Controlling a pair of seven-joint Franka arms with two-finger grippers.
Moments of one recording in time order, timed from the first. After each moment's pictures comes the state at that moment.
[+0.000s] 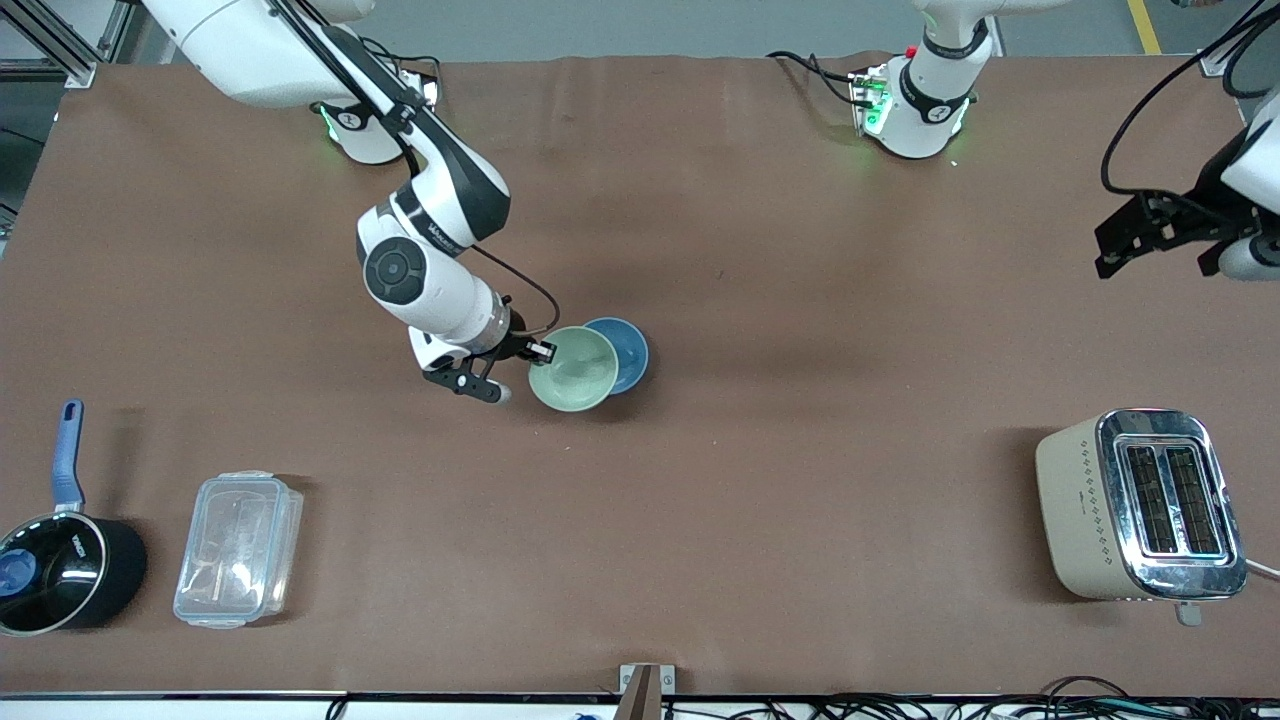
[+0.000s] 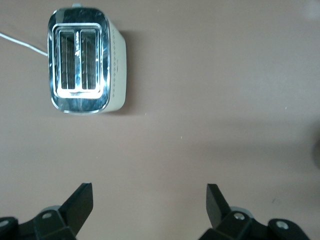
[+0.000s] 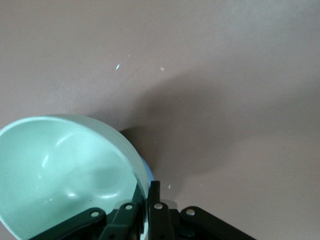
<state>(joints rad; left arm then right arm) 0.01 0.01 -0.14 -1.46 0.07 1.52 -0.09 0.04 0.46 0.54 -1.92 0.03 2.38 0.88</state>
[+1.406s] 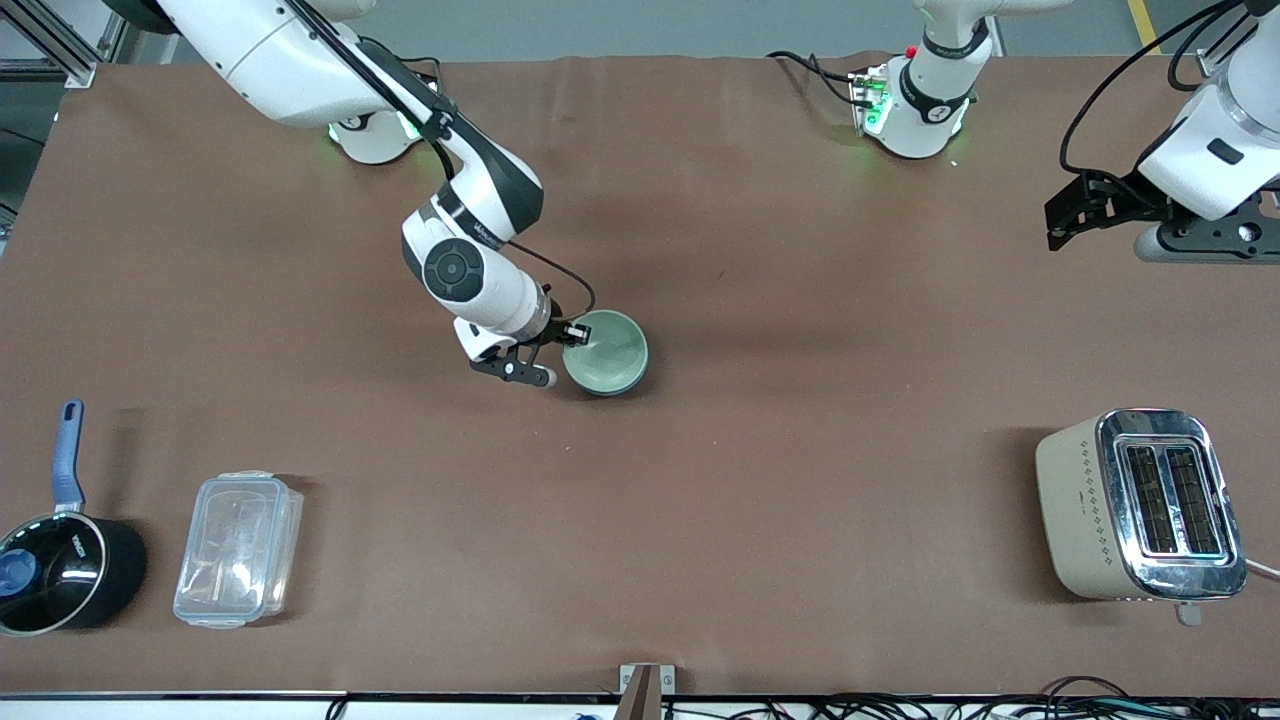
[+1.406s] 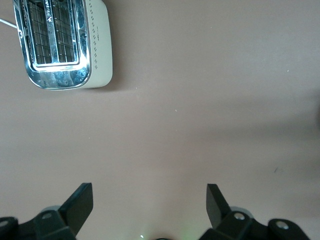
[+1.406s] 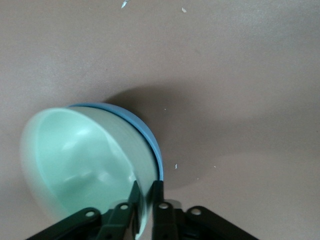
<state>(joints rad) -0.03 -0.04 -0.13 -1.58 0.05 1.52 -0.07 0.08 0.54 0.58 -1.92 -0.02 2.39 0.90</state>
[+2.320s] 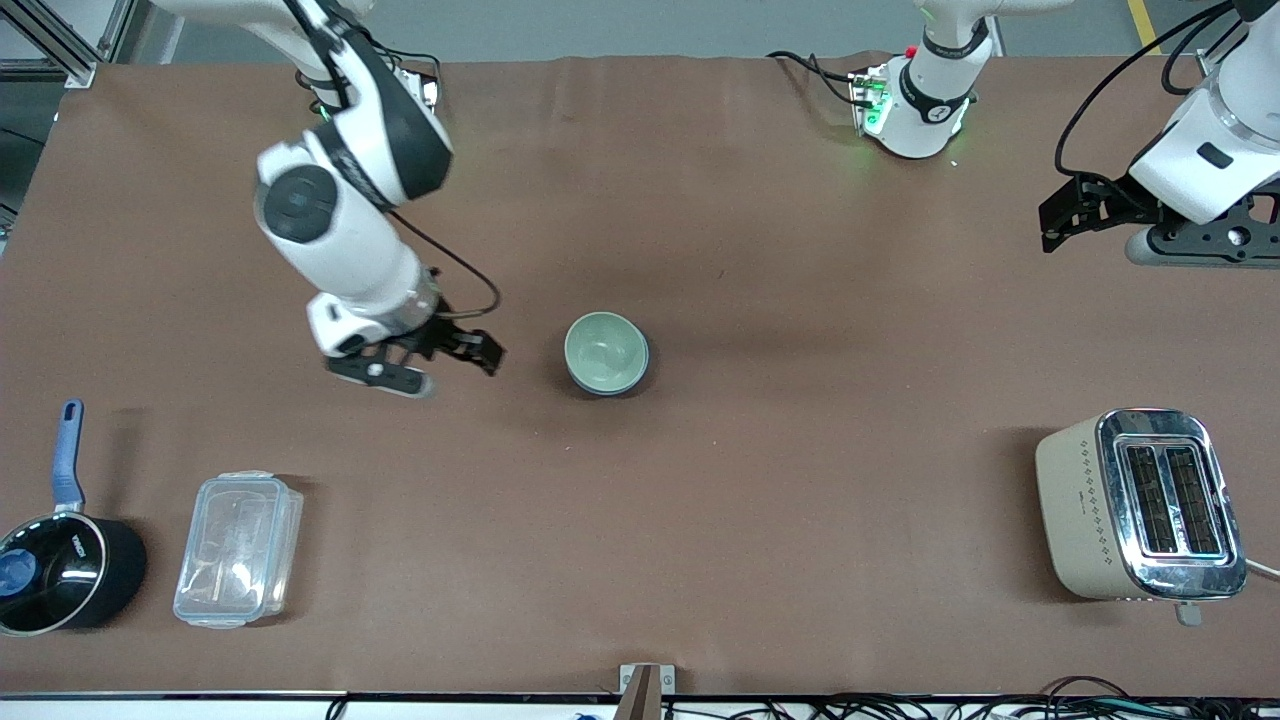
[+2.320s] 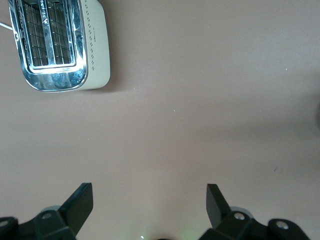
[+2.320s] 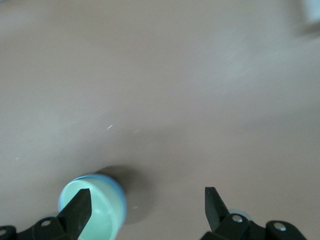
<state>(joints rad) -0.03 -0.03 -0.14 -1.58 0.05 1.52 -0.06 0.02 0.20 0.40 -1.82 -0.05 2.11 0.73</state>
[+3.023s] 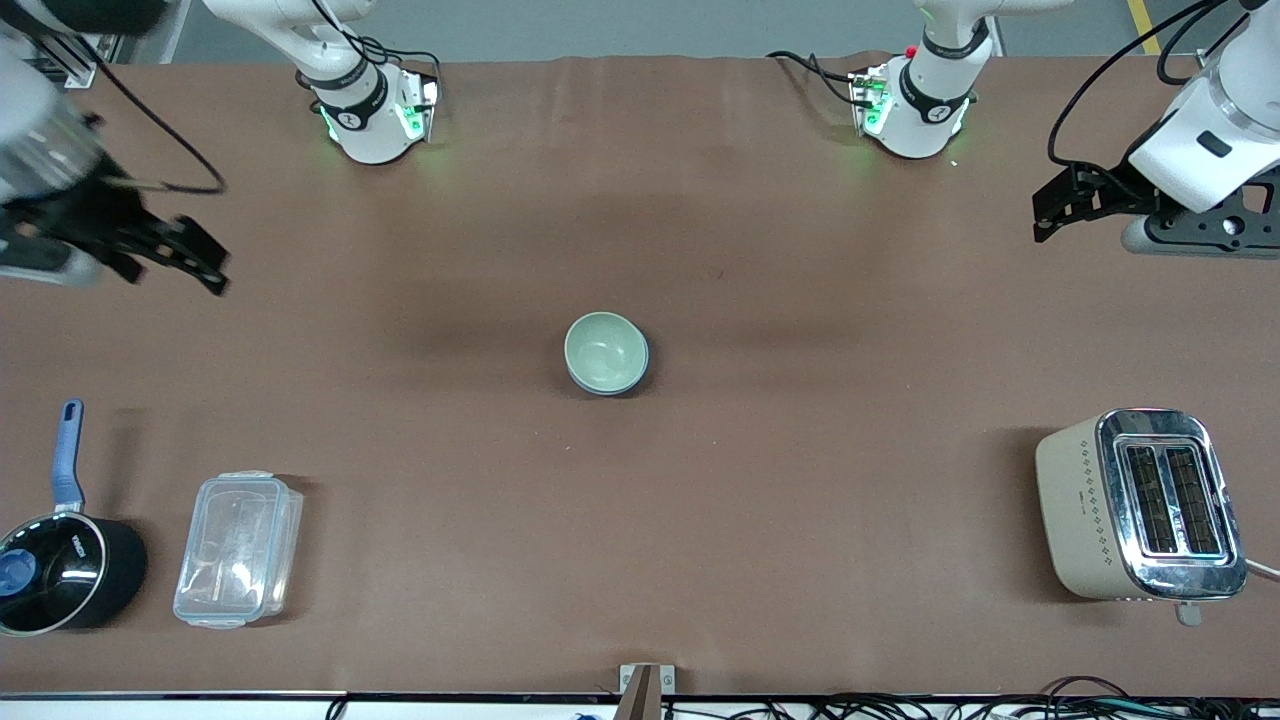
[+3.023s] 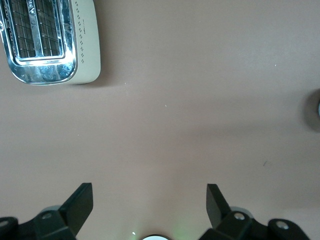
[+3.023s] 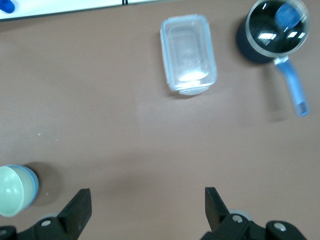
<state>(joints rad) -0.03 -0.06 -0.13 -1.62 0.00 1.52 -0.06 0.01 -0.12 0.05 -1.68 -0.05 1.71 0.18</state>
